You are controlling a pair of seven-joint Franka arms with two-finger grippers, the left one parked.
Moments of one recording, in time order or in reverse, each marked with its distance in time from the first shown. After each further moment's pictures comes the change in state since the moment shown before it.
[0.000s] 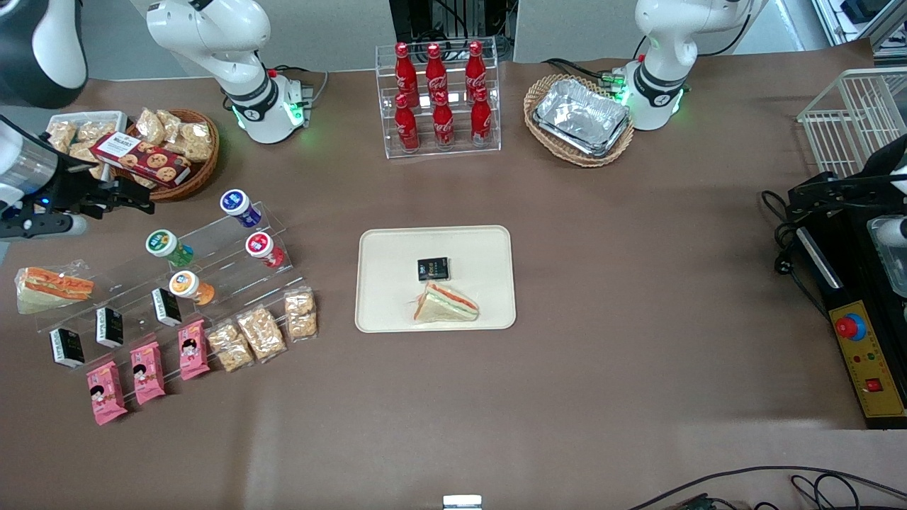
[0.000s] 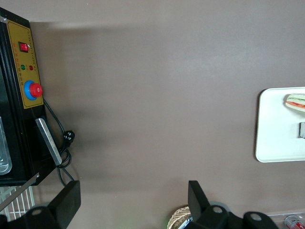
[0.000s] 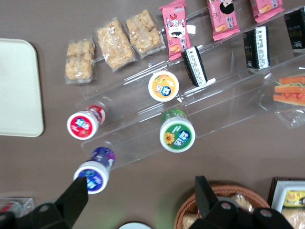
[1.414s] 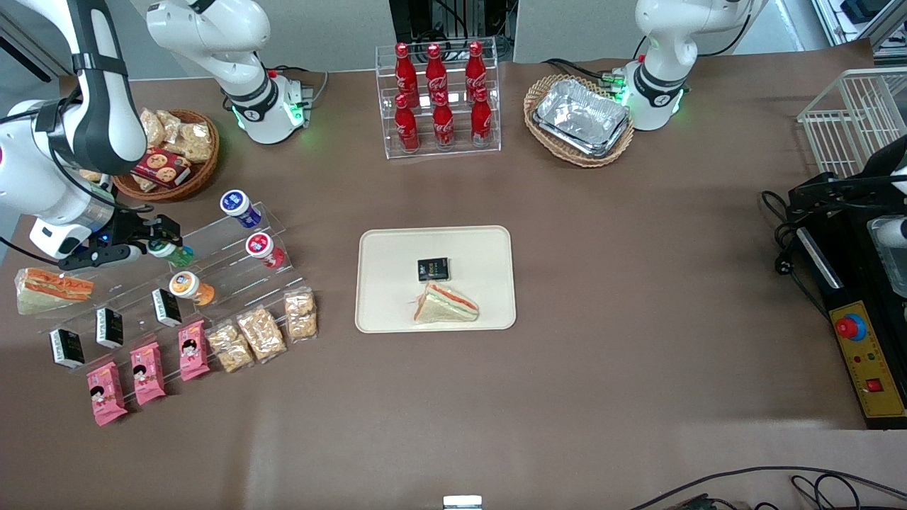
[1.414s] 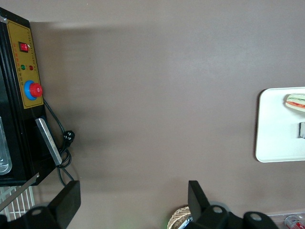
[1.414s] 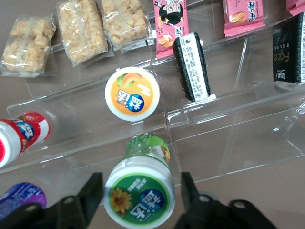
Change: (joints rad) arm -0.003 0.066 -0.086 -0.325 0.000 0.442 -0.199
